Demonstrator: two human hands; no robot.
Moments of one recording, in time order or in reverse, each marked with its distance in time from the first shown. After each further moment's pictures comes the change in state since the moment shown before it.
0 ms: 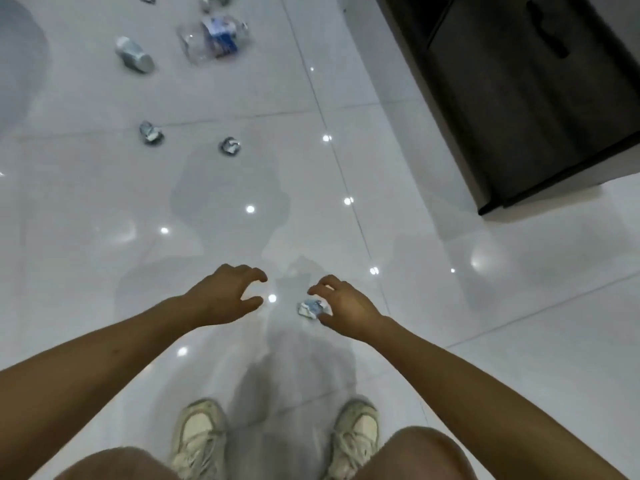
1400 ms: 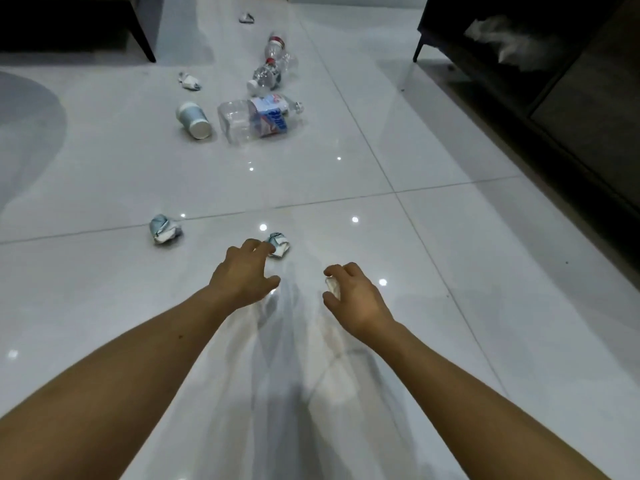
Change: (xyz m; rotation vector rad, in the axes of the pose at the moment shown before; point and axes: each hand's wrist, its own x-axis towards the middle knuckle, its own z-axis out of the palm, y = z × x) left_hand 0.311 -0.198 -0.111 0.009 0.457 -0.198; right_hand 0.385 -0.005 -0.023 0.147 0.414 0.009
